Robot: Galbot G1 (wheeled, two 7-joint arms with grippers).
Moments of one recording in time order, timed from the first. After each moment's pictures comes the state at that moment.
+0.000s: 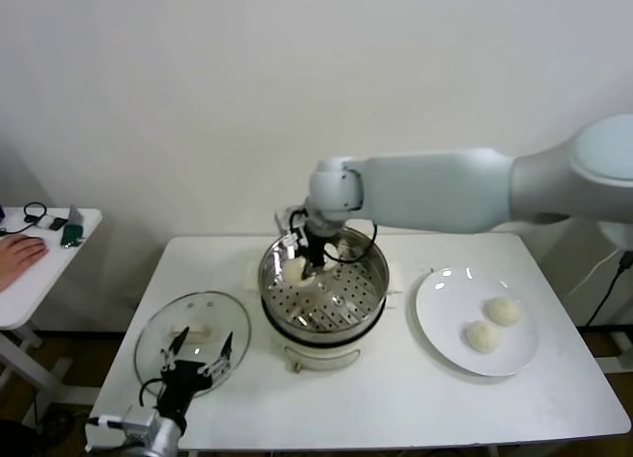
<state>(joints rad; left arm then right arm) 1.67 -1.40 -0.60 -2.11 -0.14 0.18 0.07 0.70 1.35 -1.59 1.32 0.71 -0.46 -0.70</state>
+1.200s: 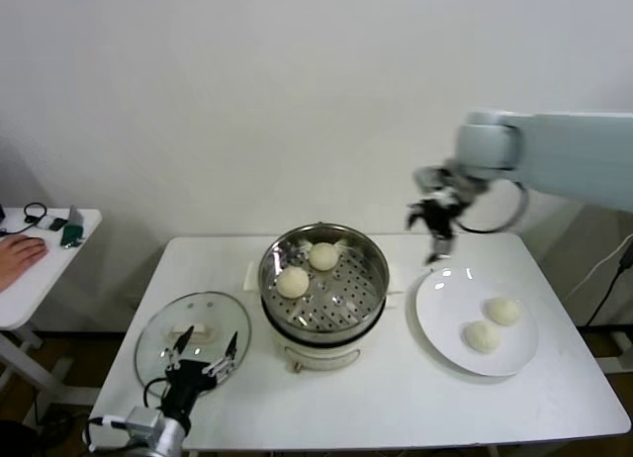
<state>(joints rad) 1.68 -1.41 -0.59 -2.12 -0.12 0.18 0.08 1.04 0.73 -1.91 1.50 0.57 -0.19 -0.96</state>
